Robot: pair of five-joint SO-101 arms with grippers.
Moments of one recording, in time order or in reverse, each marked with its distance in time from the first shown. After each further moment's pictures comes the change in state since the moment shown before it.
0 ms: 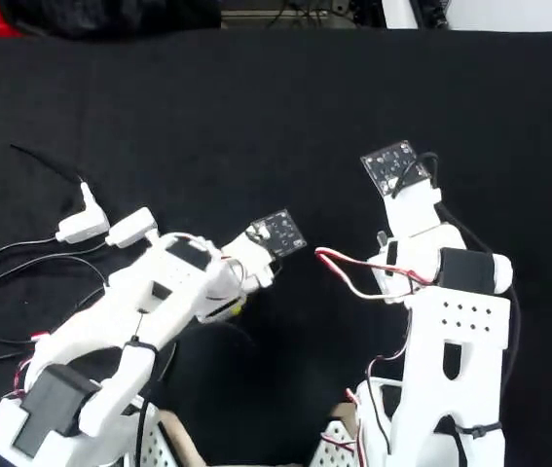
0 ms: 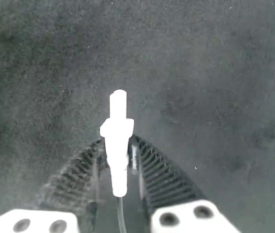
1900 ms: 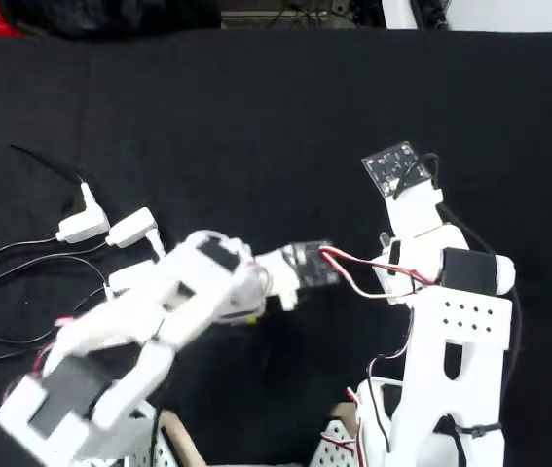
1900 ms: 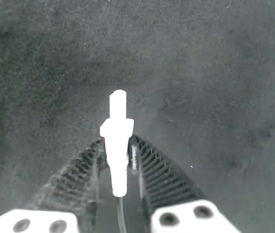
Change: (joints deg) left arm 4.8 11.1 -6.8 0.2 -13.4; right arm 1.1 0.0 0.0 0.0 1.7
